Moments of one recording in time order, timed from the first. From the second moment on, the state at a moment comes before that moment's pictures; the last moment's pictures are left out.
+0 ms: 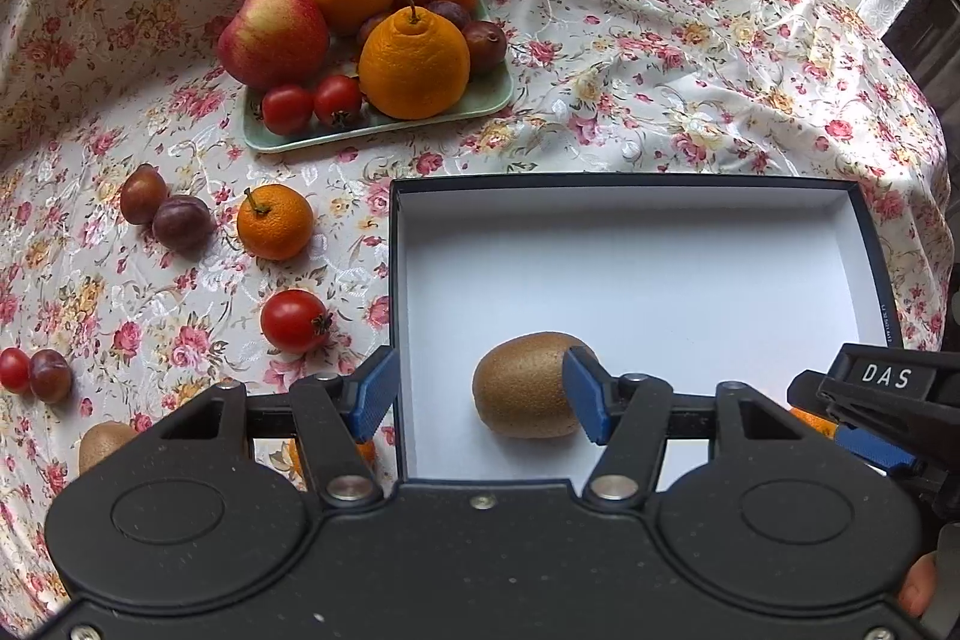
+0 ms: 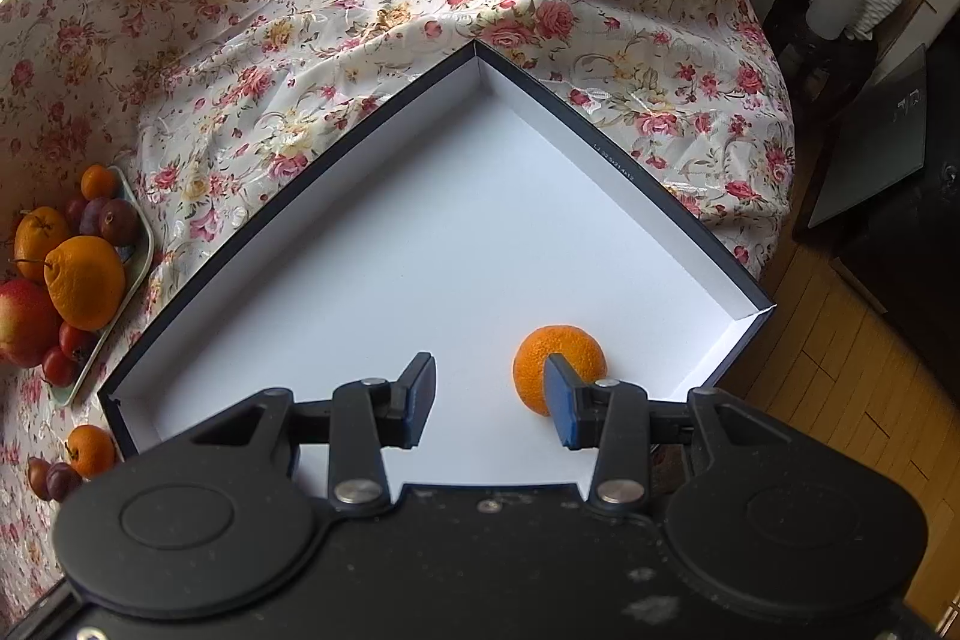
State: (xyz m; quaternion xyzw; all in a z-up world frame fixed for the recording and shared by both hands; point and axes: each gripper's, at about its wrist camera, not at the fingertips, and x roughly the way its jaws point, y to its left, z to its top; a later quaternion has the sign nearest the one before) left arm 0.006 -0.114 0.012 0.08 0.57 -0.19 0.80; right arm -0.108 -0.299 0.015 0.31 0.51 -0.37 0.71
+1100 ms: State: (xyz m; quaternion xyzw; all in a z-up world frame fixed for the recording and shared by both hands) left arm 0.100 0.060 0.019 -0.01 0.59 -0.05 0.81; right arm -0.010 -0.172 0.018 0.27 0.54 -0.27 0.75
